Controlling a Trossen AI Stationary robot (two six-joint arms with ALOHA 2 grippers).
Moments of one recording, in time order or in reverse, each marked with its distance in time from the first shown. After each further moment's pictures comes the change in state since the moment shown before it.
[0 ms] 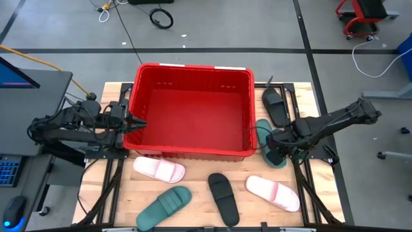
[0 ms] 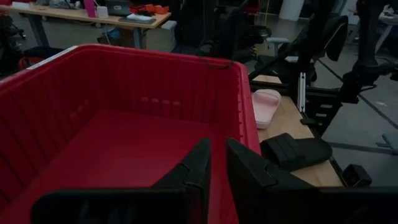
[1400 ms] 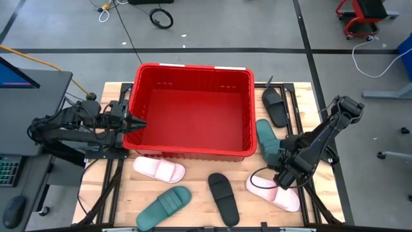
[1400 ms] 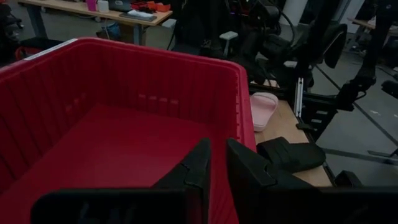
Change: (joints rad) left arm 0.000 0.000 0.000 0.000 0.000 -0.052; right arm 0.541 0.297 0.001 0.046 0.486 -0.163
